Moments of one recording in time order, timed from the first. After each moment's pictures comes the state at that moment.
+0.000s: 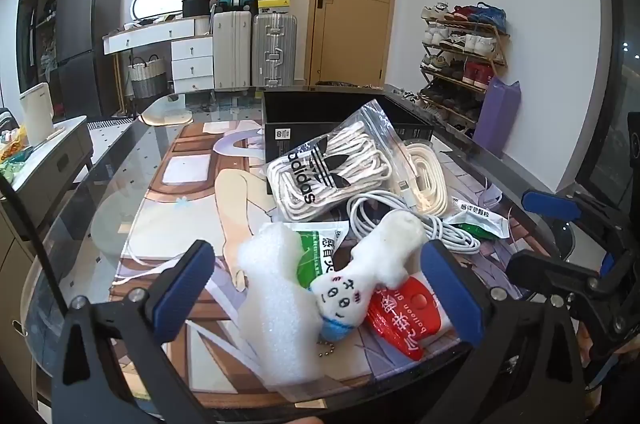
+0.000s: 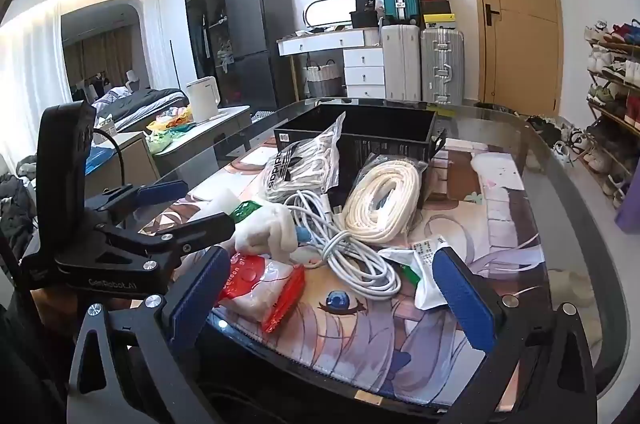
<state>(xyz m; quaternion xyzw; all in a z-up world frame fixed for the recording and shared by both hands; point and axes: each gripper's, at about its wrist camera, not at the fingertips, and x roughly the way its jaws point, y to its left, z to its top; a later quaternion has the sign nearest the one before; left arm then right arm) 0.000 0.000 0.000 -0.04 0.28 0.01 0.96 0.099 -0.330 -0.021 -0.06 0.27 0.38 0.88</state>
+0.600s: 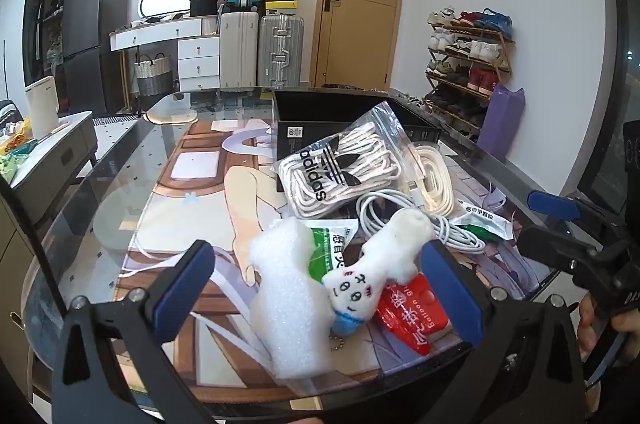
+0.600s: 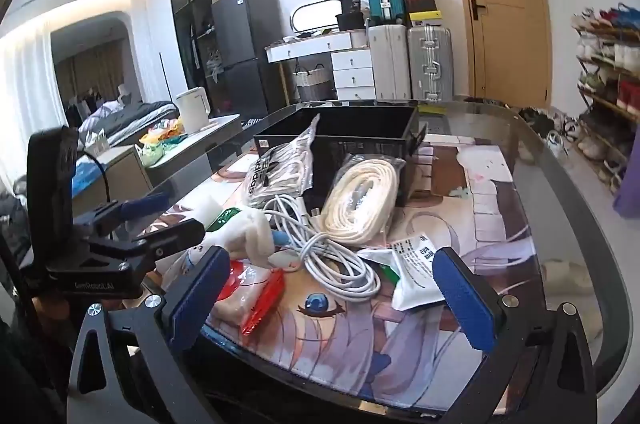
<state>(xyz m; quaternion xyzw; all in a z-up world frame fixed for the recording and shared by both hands) -0.006 0.007 -0.001 -0.06 0.27 0.02 0.96 0.112 -0.344 -0.024 -0.02 0.28 0.37 0.89</state>
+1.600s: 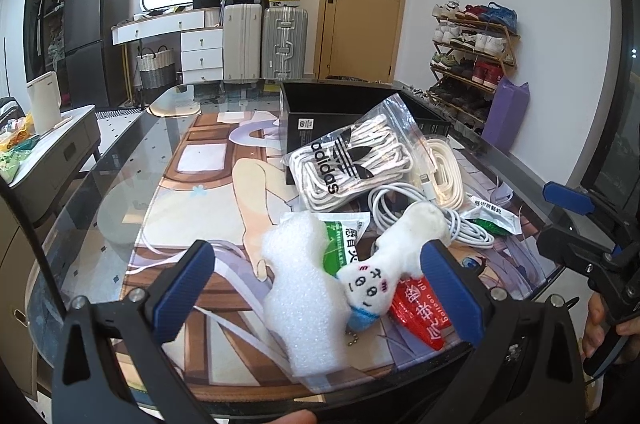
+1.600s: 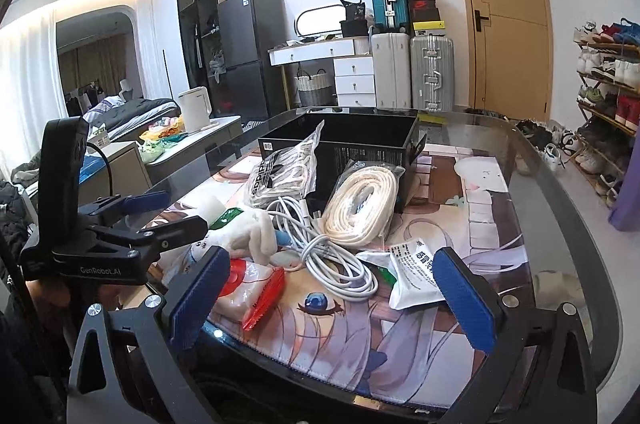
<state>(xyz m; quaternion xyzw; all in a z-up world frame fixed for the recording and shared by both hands) -0.001 0.013 -0.004 -0.06 0.29 0.02 0.95 0.098 -0.343 -0.021 -0.04 0.26 0.37 0.89</state>
